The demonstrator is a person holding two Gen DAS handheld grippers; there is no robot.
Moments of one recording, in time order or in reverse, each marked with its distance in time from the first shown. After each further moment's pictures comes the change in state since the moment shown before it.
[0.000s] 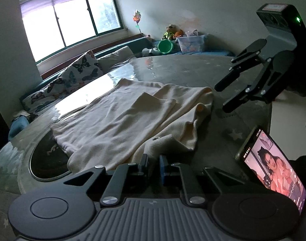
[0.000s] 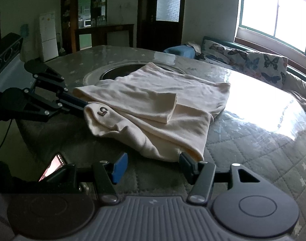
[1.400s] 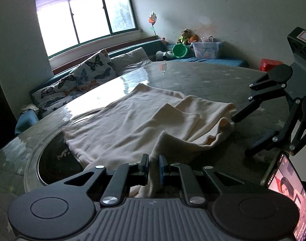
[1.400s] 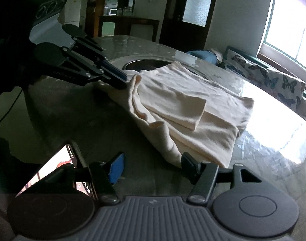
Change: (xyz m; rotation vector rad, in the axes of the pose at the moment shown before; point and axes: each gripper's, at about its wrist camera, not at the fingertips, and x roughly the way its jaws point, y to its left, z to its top) left arm 0.013 0.024 0.017 -0.074 -0.012 0.051; right arm 0.017 0.033 0.001 -0.192 0.011 0.044
